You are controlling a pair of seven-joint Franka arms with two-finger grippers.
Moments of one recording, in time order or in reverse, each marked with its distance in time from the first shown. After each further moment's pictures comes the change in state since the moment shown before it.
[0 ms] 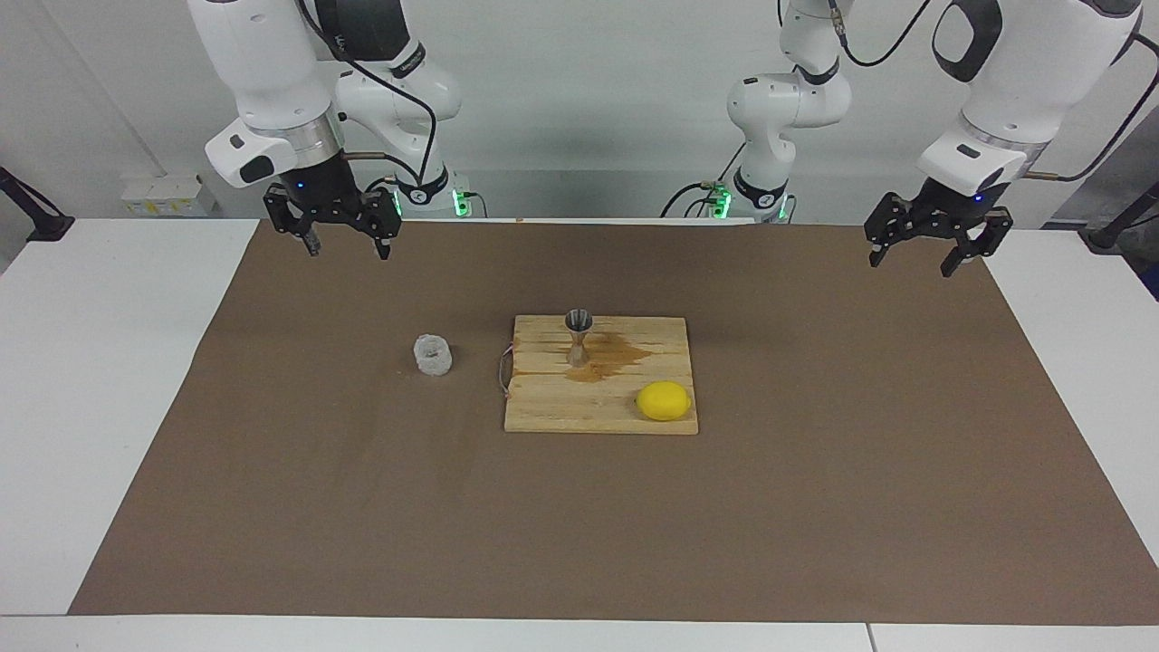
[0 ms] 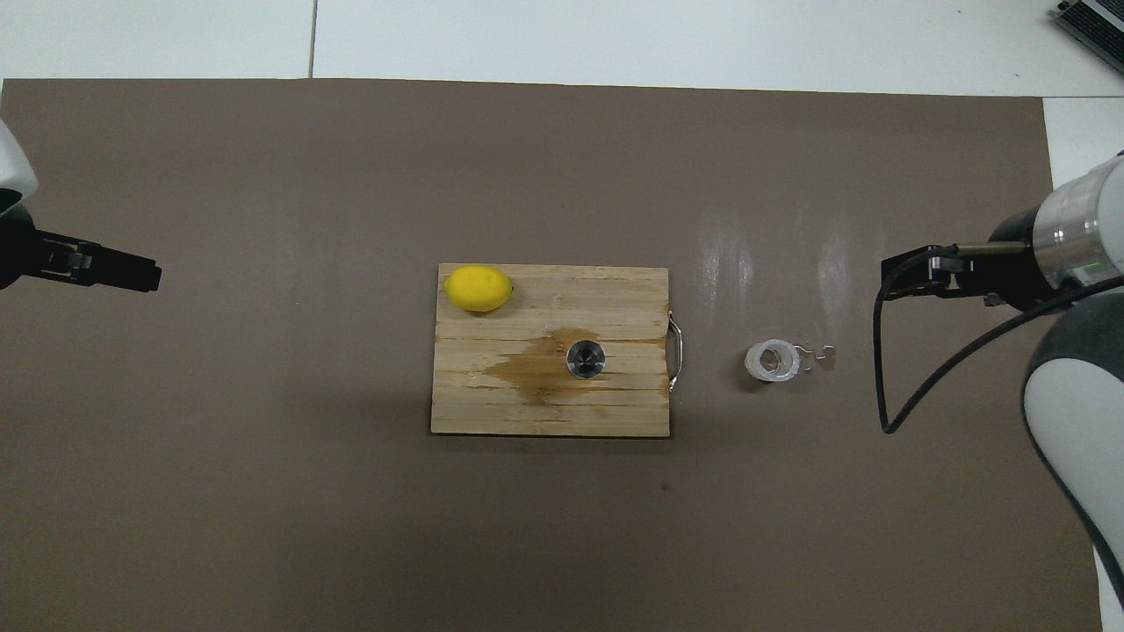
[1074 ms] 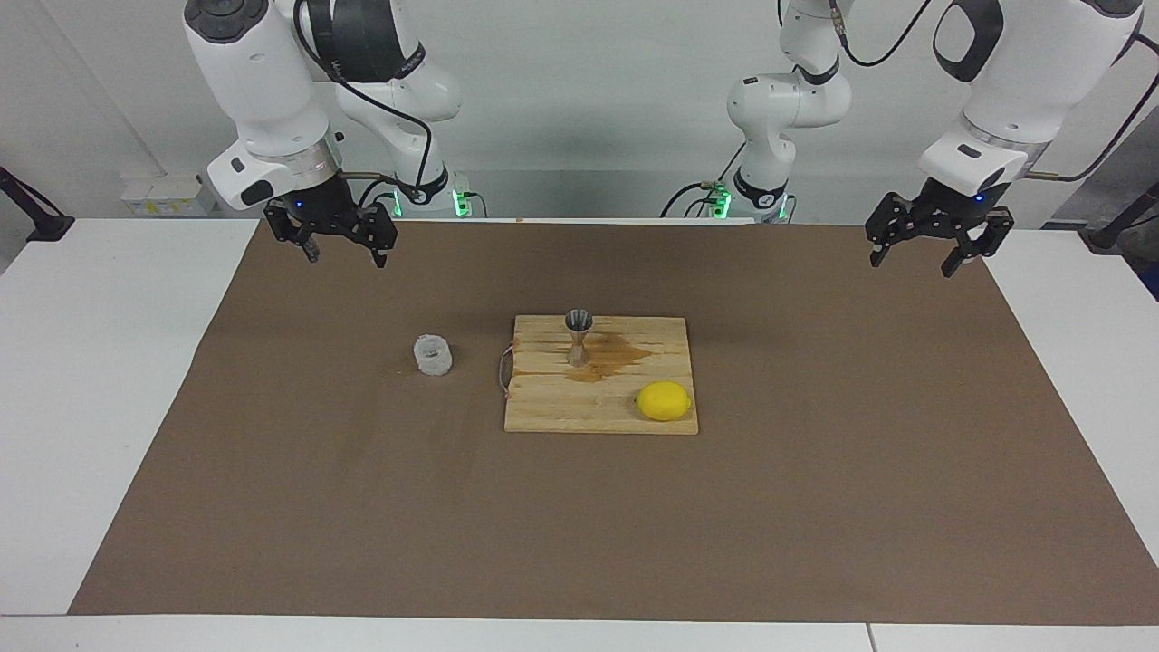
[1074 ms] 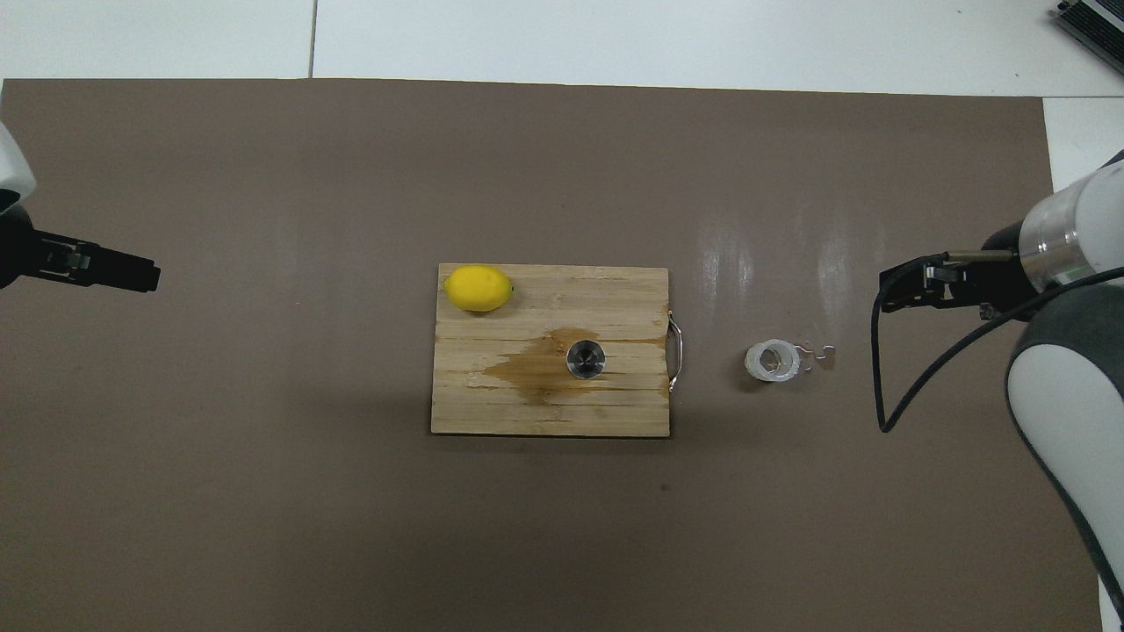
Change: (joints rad) left arm 0.000 0.000 0.002 0.000 0.000 0.000 0.005; right arm -0.014 0.000 -0.005 -0.052 -0.001 0.021 -0.003
